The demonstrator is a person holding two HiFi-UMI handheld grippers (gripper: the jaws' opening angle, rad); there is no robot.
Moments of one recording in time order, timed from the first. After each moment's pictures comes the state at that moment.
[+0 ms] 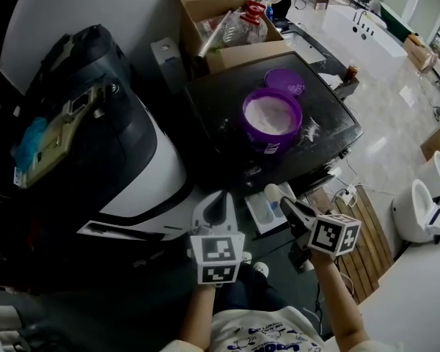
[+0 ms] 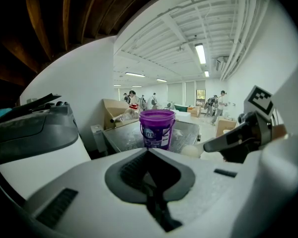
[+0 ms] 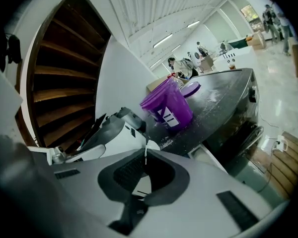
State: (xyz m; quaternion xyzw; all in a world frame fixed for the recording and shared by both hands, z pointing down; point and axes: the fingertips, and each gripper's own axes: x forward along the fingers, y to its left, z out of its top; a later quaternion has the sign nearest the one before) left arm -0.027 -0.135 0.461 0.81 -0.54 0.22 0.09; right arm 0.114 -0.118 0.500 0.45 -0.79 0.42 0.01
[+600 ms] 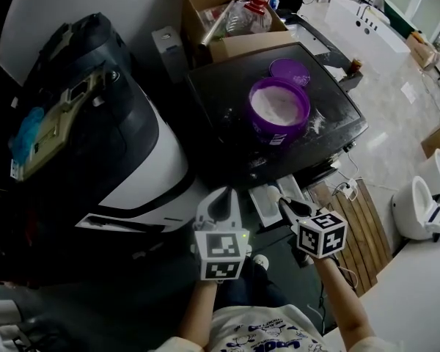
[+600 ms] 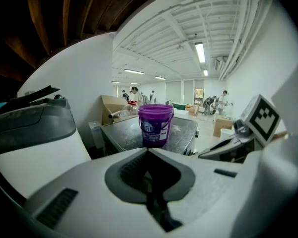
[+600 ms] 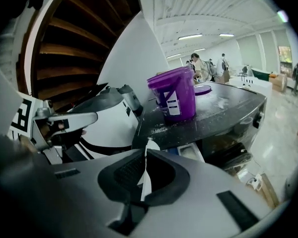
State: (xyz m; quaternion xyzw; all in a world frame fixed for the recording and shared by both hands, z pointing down) left arm -0.029 -0.129 0.481 0.81 -0.53 0.23 0.10; right arm 0.098 -0.108 0.549 0.45 -0.82 0.31 0.17
